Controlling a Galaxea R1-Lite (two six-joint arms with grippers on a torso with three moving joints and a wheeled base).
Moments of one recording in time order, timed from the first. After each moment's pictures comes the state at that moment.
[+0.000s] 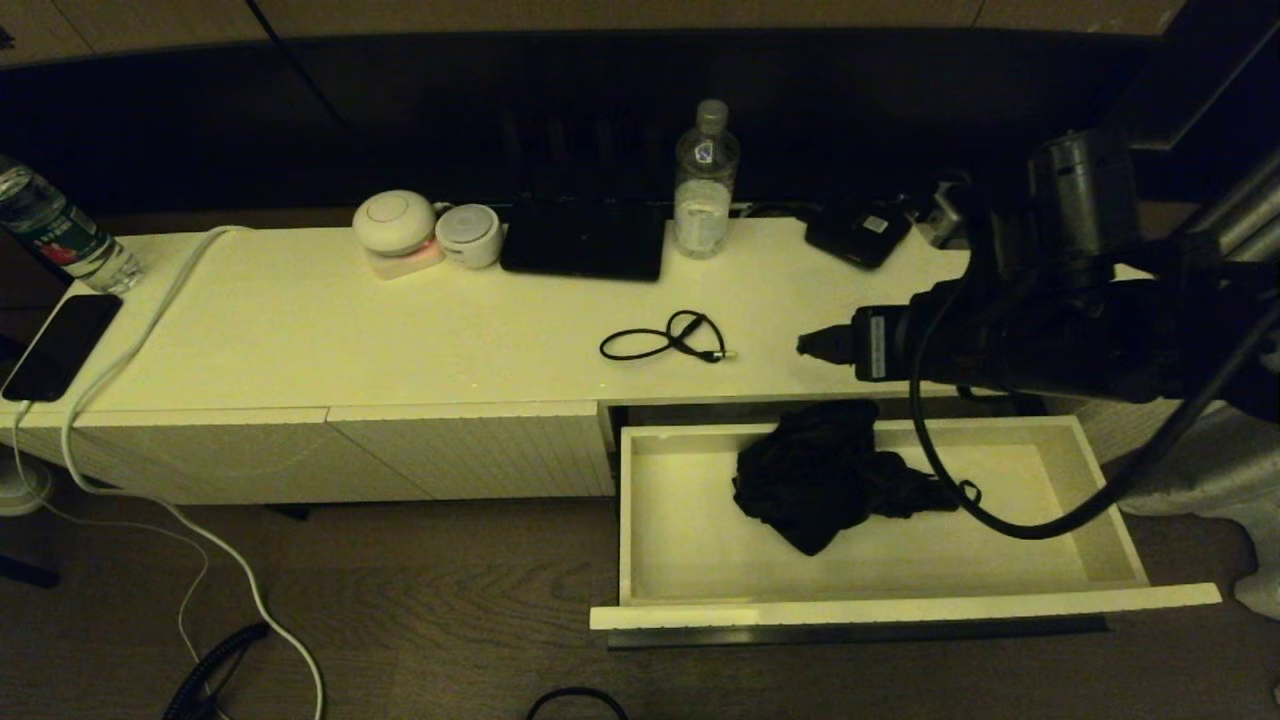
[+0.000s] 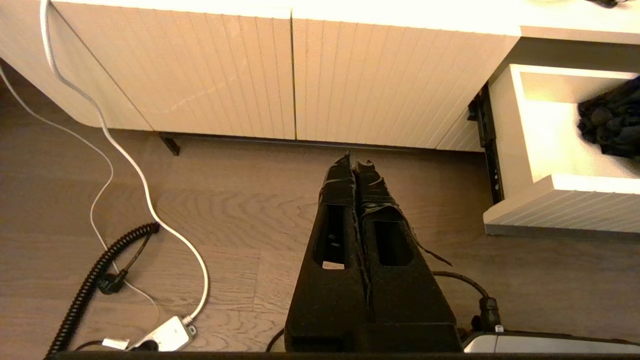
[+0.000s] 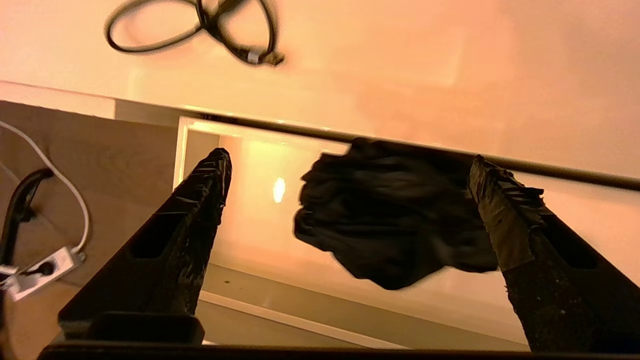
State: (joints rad) left arm 0.00 0.00 0.00 -0.04 0.02 -0.09; right arm 0.50 1.72 -1.34 0.06 -0.20 0.24
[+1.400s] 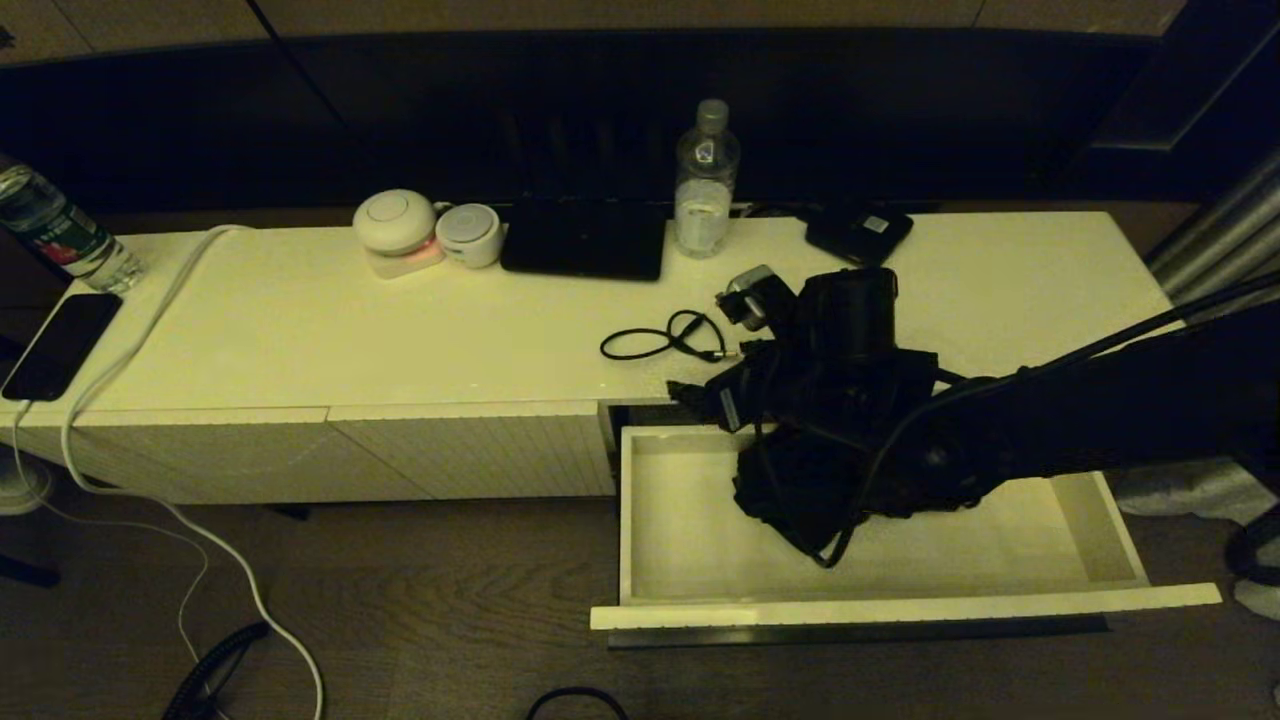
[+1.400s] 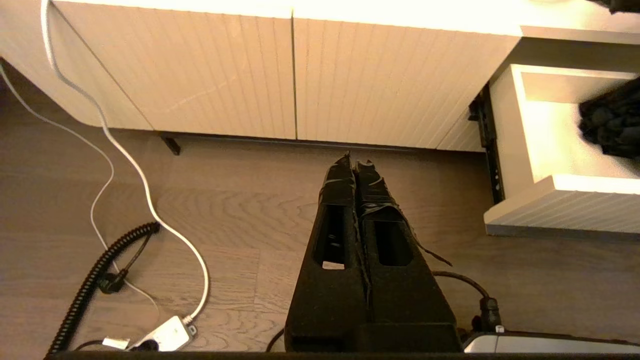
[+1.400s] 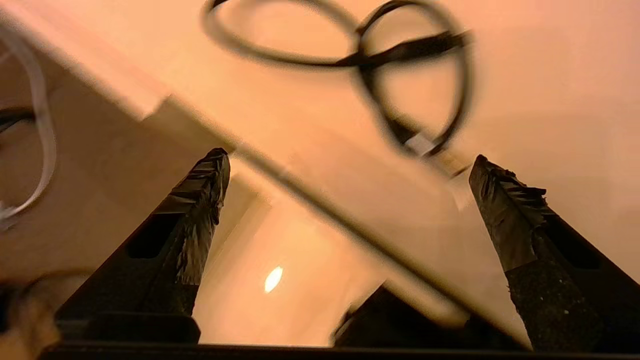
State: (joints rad) left arm 0.00 0.00 0.00 -0.04 0.02 -0.09; right arm 0.56 2.09 -1.38 -0.49 -0.01 -0.15
